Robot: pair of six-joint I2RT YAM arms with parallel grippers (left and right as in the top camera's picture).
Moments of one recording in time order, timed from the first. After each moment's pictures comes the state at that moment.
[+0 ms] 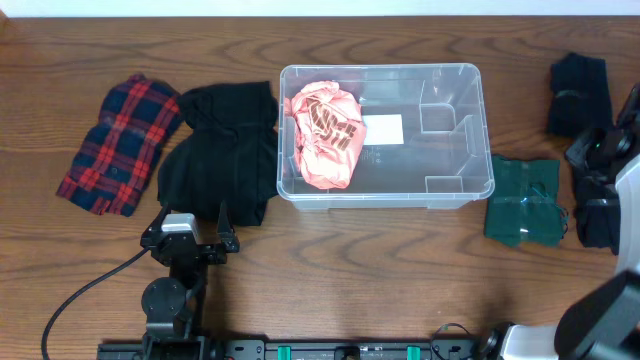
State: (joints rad) left arm -0.03 0.01 0.02 -0.12 -0.04 -0.07; right arm -0.44 1.61 1.26 -0.83 0.07 0.33
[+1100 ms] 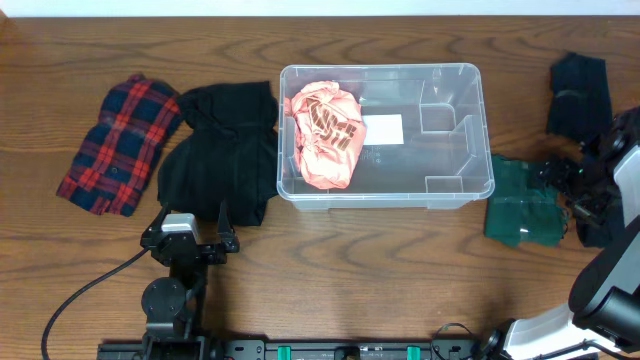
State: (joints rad) left arm -0.03 0.01 0.02 -0.12 -0.04 -0.07; right arm -0.50 1.76 1.21 -0.96 -0.09 0.15
